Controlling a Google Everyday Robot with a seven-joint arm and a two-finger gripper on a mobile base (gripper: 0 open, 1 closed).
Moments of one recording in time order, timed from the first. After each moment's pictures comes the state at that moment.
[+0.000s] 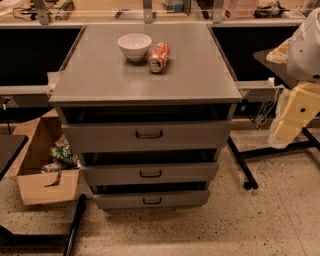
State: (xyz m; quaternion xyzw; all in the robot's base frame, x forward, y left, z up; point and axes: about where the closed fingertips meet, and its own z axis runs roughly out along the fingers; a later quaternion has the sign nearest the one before) arm 0.438 -0.215 0.983 -0.60 0.78 -0.04 0.17
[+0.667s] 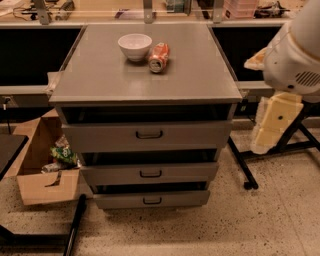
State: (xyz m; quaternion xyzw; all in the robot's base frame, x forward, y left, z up) arm 0.443 -0.190 0.966 -0.63 0.75 -0.03 0.17
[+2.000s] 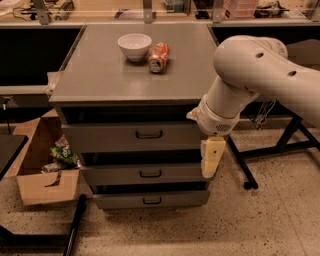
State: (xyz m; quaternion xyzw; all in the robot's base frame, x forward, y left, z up) arm 0.505 -0.117 0.784 -0.73 0.67 0.05 0.12
